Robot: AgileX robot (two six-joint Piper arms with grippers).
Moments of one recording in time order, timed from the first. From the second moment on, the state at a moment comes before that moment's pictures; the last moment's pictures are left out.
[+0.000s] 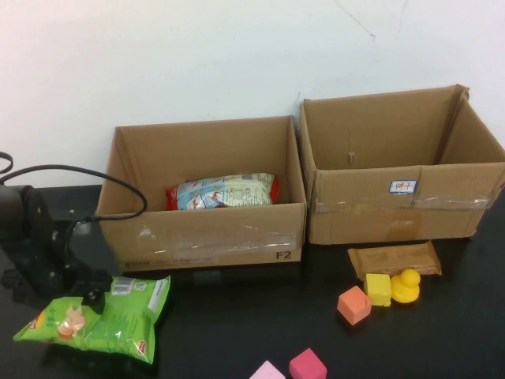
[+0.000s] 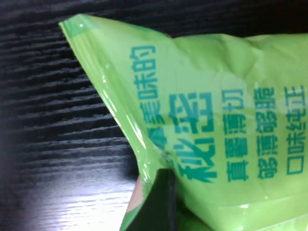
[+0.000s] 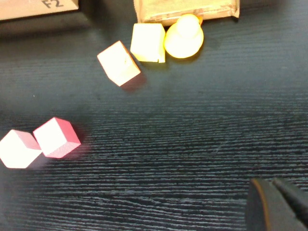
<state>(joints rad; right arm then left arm) 0.00 0.98 -0.52 0.38 0.63 -0.23 0.03 2.08 -1.18 -0.02 0.63 0.08</state>
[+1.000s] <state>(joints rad) 0.00 0.98 -0.52 0.40 0.63 -0.23 0.03 2.05 -1.19 -0.49 1.00 0.42</state>
